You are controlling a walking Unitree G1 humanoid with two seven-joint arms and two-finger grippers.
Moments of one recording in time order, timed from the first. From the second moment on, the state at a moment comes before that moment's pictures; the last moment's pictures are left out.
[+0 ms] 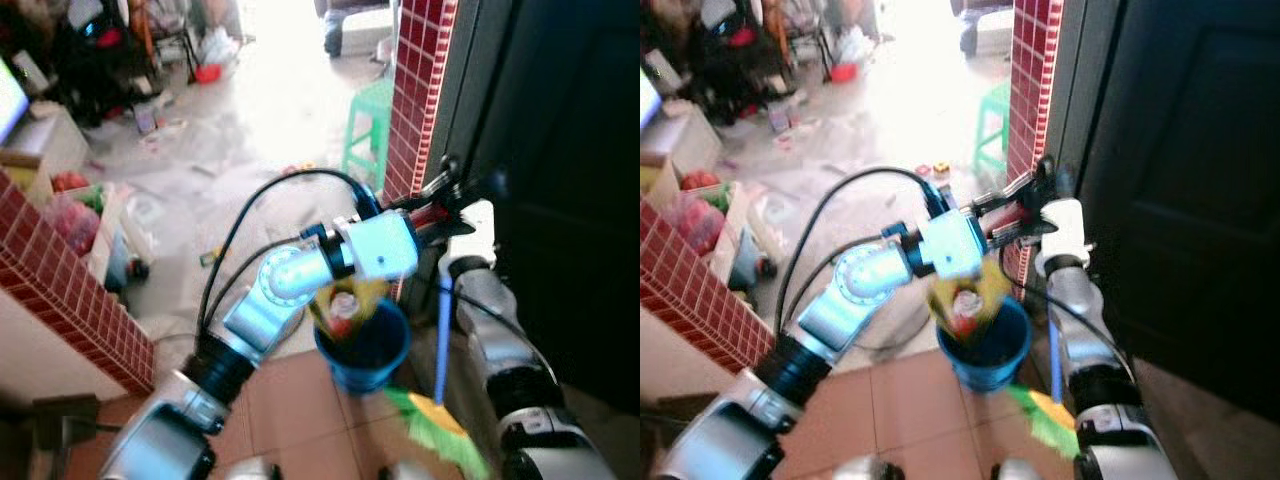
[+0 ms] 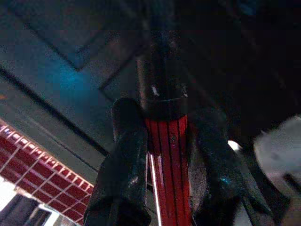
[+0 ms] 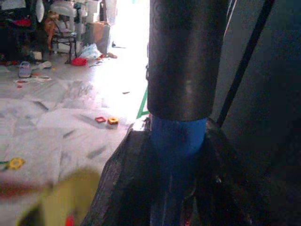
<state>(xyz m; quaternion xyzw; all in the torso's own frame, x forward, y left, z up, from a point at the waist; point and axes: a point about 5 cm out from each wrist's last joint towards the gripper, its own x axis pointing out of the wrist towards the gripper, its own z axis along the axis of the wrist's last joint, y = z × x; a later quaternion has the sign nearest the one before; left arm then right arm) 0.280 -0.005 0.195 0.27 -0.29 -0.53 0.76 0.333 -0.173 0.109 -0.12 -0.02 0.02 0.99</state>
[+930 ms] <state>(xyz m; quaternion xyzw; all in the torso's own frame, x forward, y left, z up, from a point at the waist) 0.286 -0.006 0.212 0.20 -0.28 -0.49 0.80 0.333 -0.166 0.107 -0.12 -0.02 0.03 0.99</state>
